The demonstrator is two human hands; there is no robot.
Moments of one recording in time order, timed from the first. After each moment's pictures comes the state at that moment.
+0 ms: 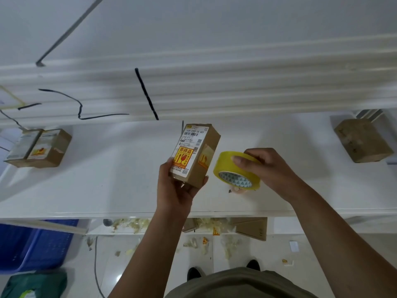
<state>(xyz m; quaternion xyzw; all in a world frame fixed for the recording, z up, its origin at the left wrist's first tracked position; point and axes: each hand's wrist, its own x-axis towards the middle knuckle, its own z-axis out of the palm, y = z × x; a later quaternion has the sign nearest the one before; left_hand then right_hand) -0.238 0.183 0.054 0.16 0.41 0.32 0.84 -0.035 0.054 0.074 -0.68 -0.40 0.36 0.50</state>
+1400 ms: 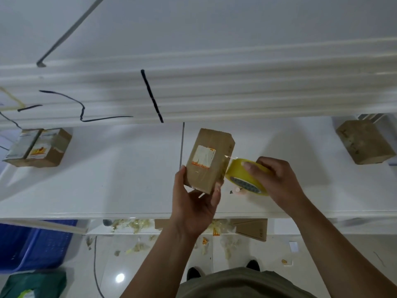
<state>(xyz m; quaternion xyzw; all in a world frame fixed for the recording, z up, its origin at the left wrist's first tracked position) -0.233 0.157 0.054 0.04 0.40 0.16 0.90 -0.046 0.036 0.058 -0.77 -0.34 0.23 0.48</state>
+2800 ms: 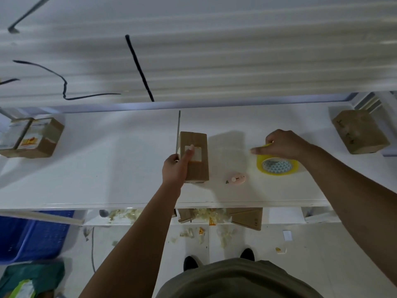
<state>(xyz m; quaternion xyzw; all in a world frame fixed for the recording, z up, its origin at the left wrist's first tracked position) -0.215 0.232 -0.027 0.51 0.55 0.19 0.63 0.079 0.068 0.027 -0.87 -0.41 0.26 0.08</state>
